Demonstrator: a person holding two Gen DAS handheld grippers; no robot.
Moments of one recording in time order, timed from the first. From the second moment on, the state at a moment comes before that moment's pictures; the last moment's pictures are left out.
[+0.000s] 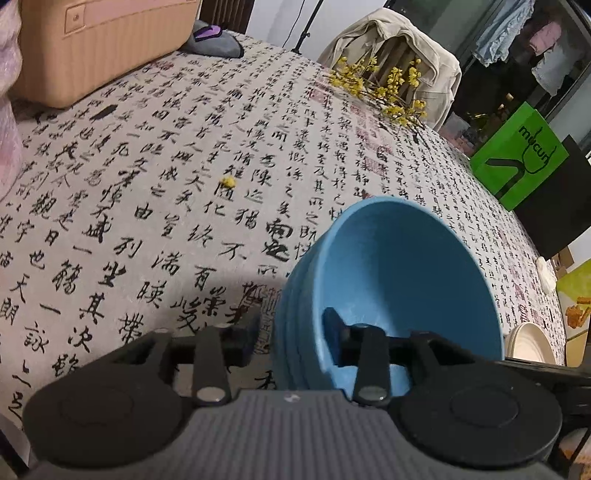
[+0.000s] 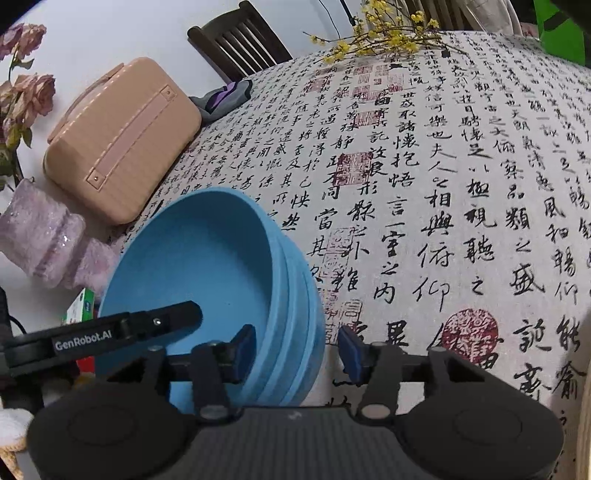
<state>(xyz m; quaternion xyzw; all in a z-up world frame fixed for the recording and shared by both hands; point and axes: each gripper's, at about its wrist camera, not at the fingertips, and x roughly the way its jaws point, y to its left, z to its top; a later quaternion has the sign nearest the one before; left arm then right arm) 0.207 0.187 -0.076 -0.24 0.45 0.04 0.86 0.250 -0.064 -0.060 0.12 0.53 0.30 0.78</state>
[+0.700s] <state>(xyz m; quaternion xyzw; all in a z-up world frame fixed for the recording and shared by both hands) 0.204 0.180 -0.076 -0.26 0.43 0.03 0.86 0.248 -0.078 -0.069 0.18 0.56 0.28 0.76</state>
